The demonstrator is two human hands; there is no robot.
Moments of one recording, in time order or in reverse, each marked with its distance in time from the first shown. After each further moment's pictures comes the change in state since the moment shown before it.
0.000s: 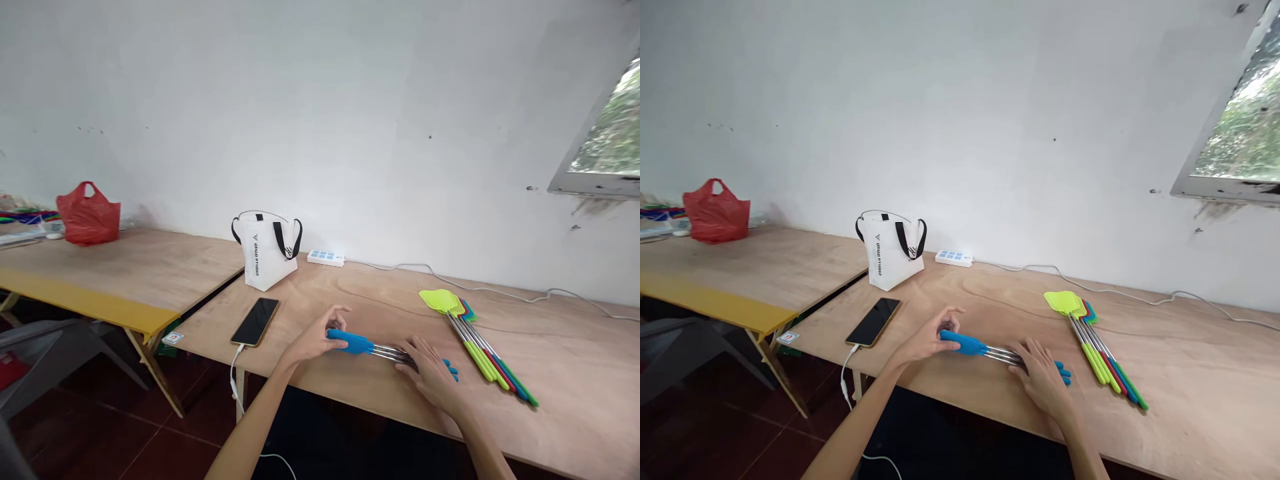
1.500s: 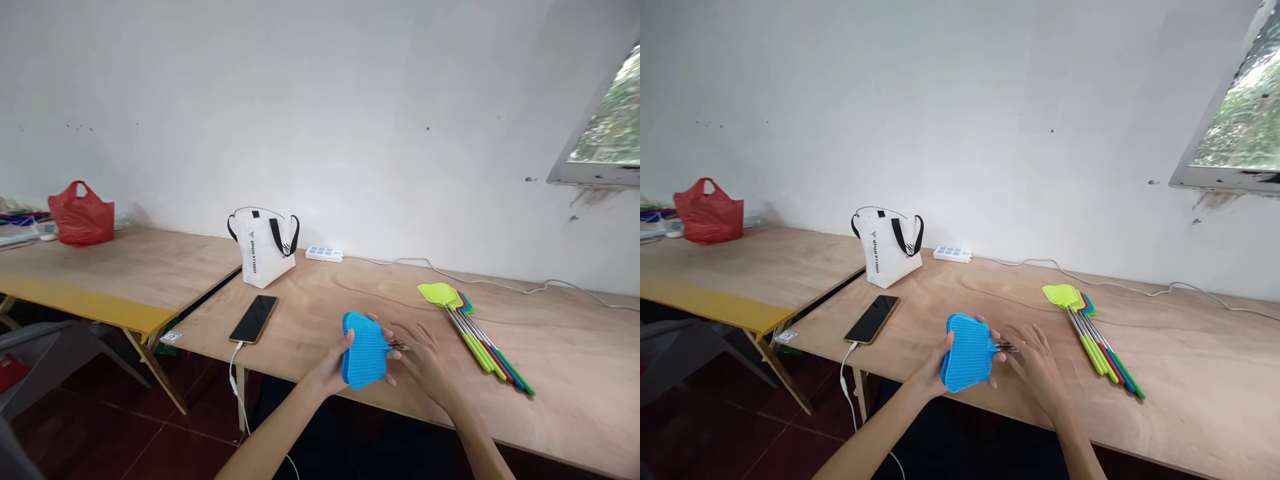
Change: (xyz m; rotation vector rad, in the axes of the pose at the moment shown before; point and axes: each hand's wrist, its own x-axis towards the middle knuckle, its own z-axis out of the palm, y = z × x) left_hand -0.005 0.060 0.081 -1.161 -0.225 0.005; right_hand 0.006 -0.018 -0.007 0.025 0.207 -0.187
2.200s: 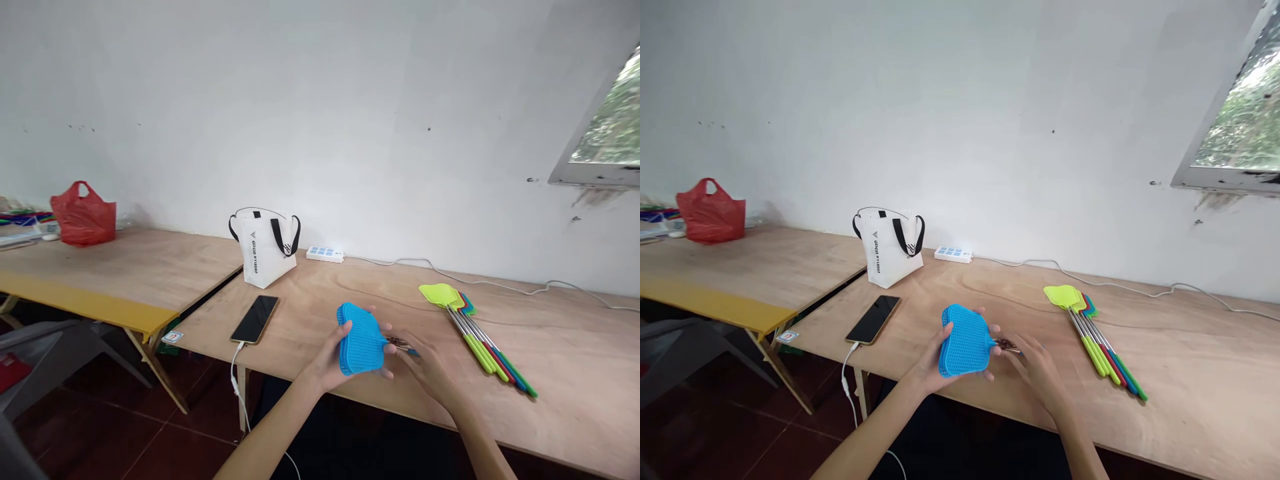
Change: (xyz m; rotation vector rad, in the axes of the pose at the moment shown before) left_hand -0.002 0.012 -0.003 -0.057 0.076 -0.026; right_hand 0.002 -0.015 -0.008 0.185 -0.063 0.071
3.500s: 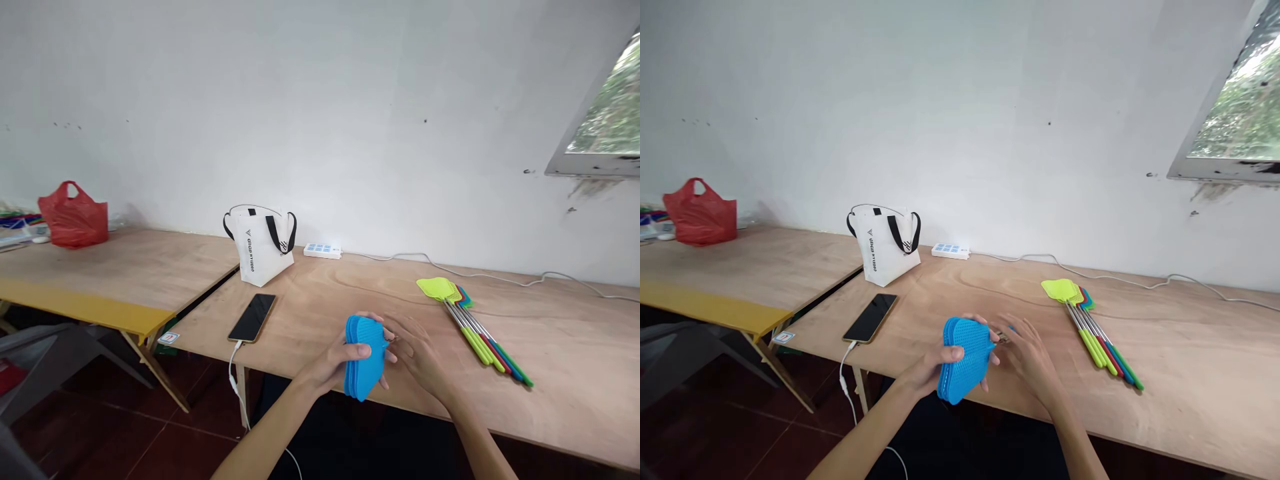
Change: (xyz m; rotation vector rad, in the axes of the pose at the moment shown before) left_hand -0.008 0.004 0.016 0.216 -0.098 0.044; right_hand 0.003 0.013 0.009 0.055 0.134 -0.085
